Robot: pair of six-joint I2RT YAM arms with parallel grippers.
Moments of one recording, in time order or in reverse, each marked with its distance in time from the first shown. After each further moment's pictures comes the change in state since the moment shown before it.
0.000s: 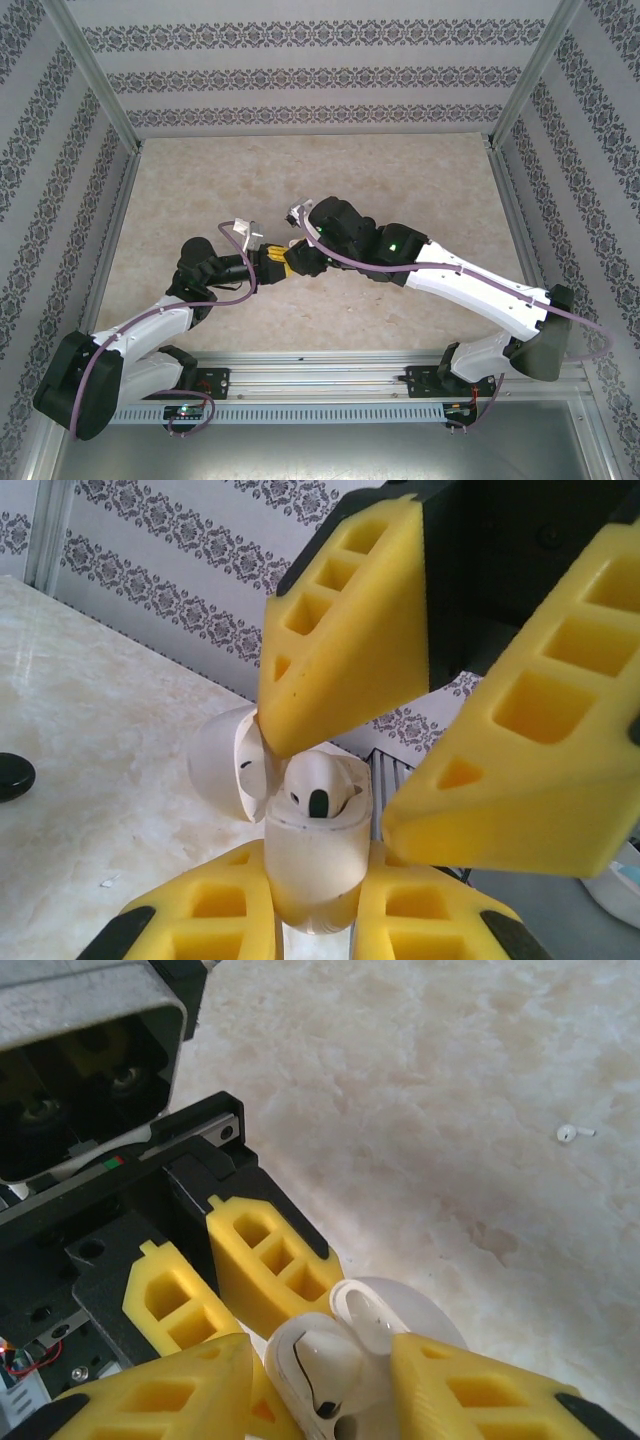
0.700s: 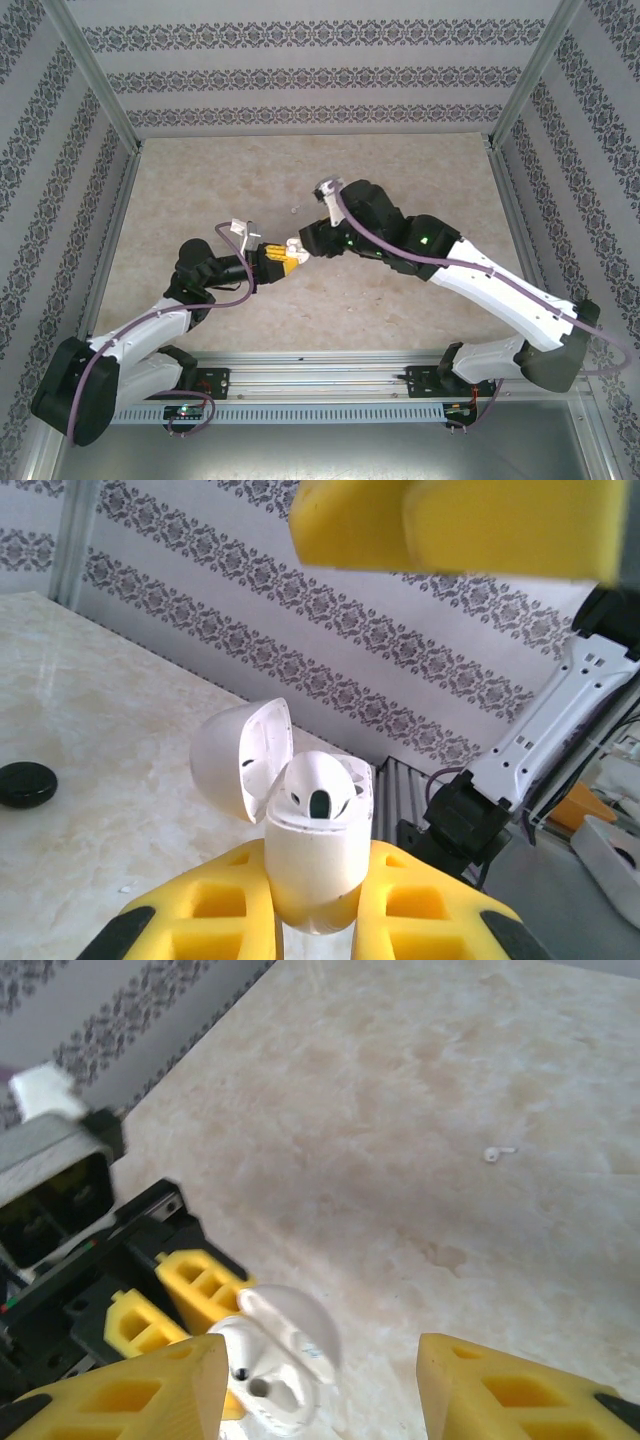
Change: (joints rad) left arm 0.000 -0.050 -0.006 -0.051 -0.051 0.035; right arm -0.096 -0.095 0.041 -0.038 0.035 0.113
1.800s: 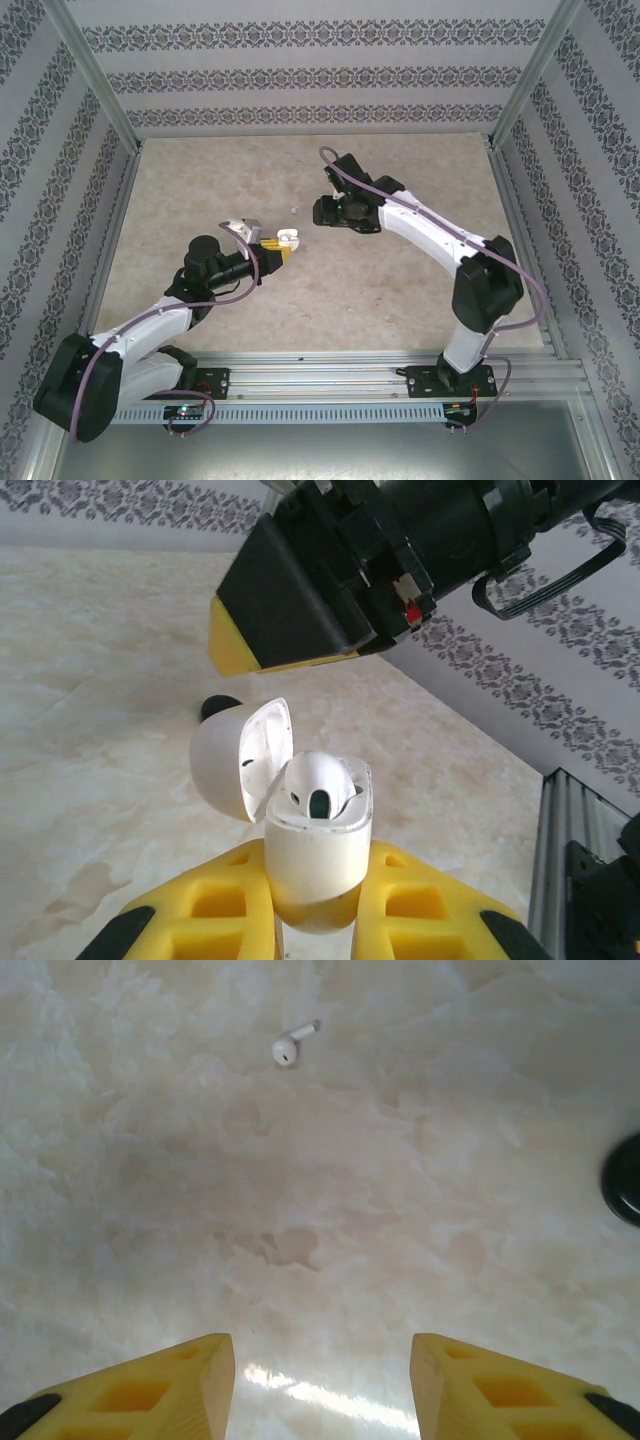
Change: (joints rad) left arm 0.021 0.052 0.005 -0.196 -0.308 0.130; right arm -0.304 0.477 0.087 0.006 -0.122 0.180
